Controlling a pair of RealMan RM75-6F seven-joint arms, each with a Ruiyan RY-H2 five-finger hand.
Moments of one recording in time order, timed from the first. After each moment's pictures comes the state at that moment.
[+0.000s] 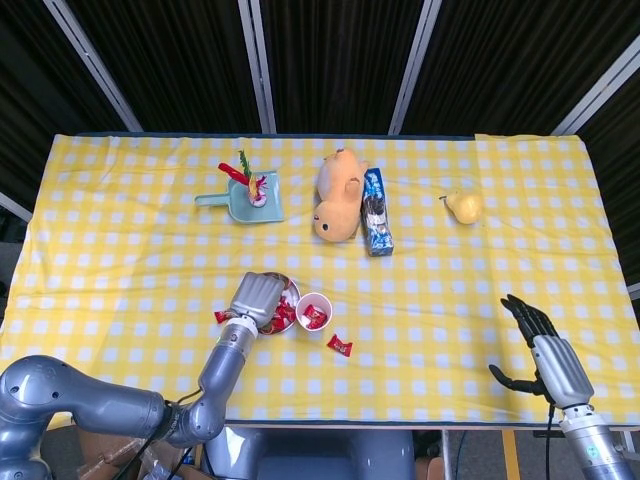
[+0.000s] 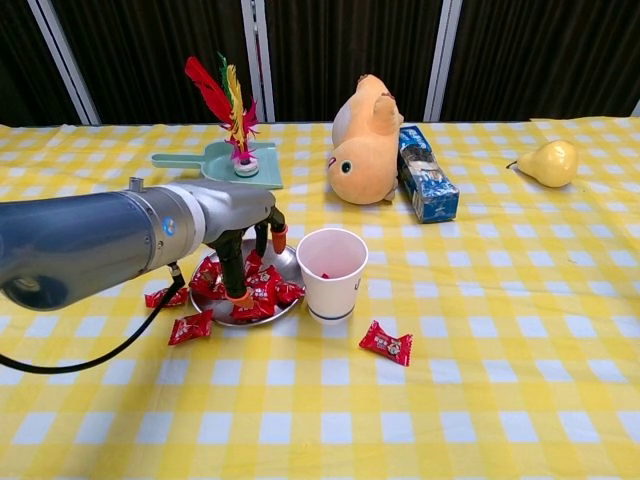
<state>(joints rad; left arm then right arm) -1.09 -1.73 -0.20 -1.68 0.31 1.21 1.00 0.15 -1.05 -0.01 -1.77 -1.53 1.31 0.32</state>
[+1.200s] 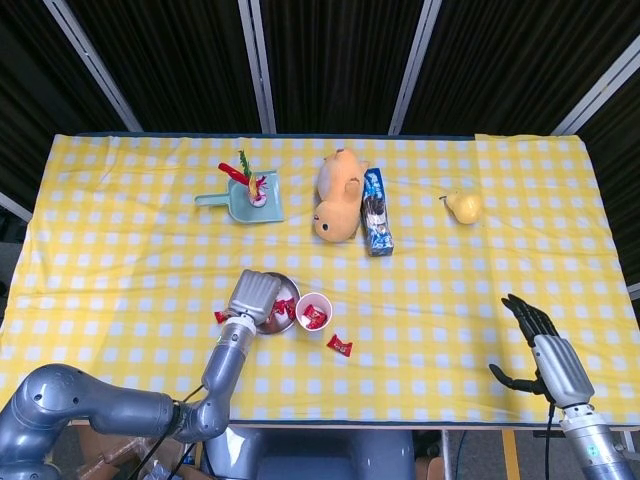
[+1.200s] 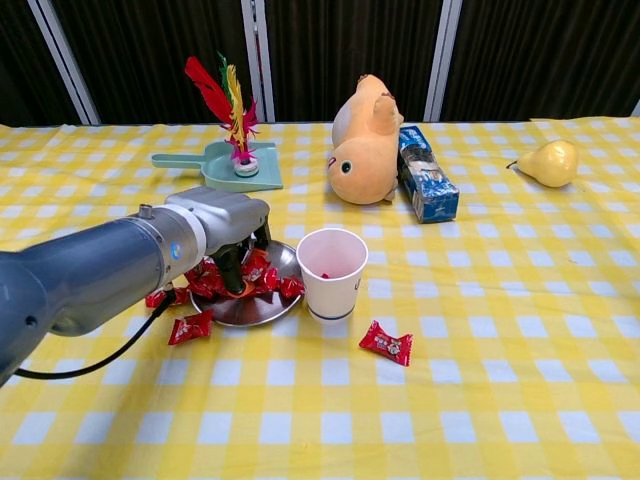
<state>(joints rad) -1.07 -1.81 -0.17 -1.53 0.41 1.22 1.00 0.15 -1.05 -0.01 -1.78 -1.52 1.31 0.32</state>
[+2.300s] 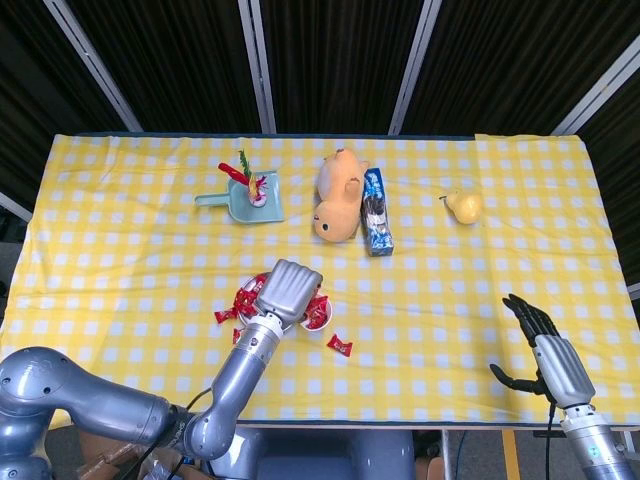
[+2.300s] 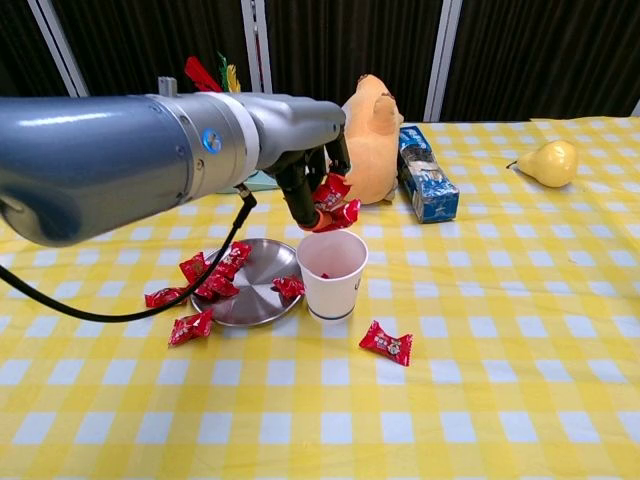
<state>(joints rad) -1.17 -1.71 -0.32 -1.85 0.41 1.31 1.08 0.15 -1.05 -0.01 -1.78 -1.52 1.31 0.33</state>
